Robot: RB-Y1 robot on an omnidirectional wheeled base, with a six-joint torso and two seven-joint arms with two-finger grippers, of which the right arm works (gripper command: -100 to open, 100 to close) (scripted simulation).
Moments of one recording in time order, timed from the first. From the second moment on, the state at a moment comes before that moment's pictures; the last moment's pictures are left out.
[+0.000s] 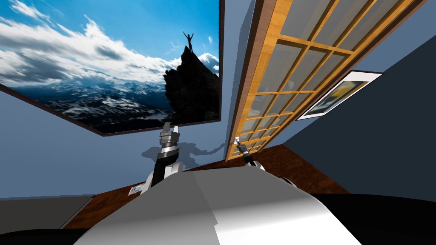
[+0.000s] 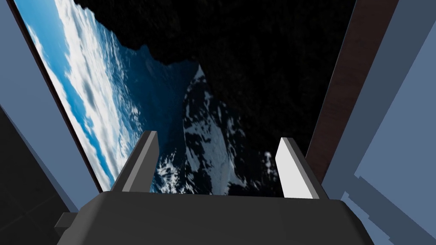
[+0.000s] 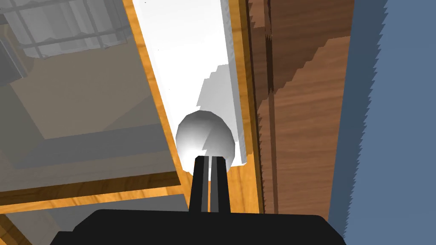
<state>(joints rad) -0.11 -0.25 -0.02 -0.53 0.17 -0.98 1.01</state>
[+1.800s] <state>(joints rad) -0.01 -0.34 -0.08 -0.49 0.16 -1.10 1.14</state>
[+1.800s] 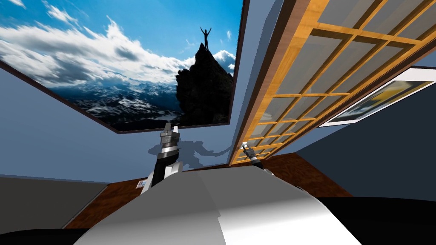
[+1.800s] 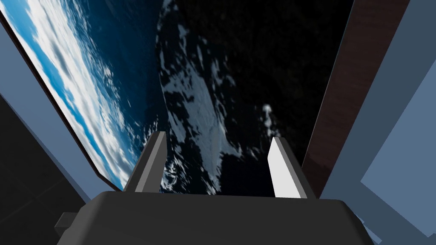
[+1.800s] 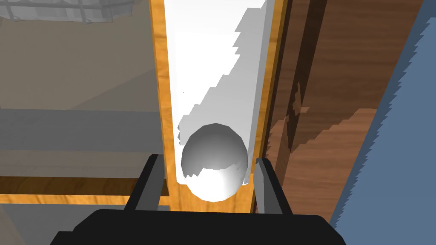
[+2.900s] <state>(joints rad) -0.02 -0.34 -0.07 -0.50 0.12 -1.09 1.03</state>
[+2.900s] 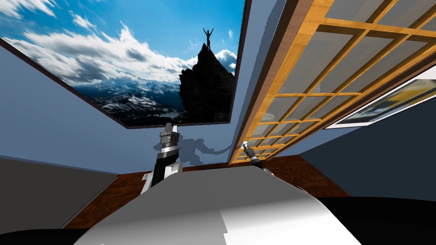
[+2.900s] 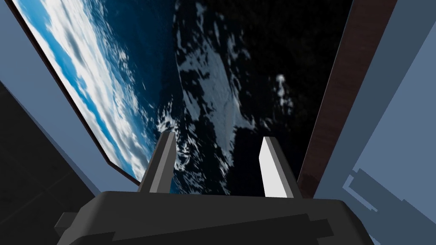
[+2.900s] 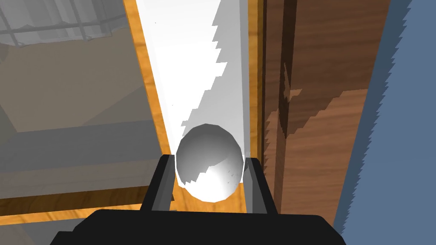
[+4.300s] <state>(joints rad) -0.02 -0.33 -0.05 -0.52 0.02 -1.06 0.70</state>
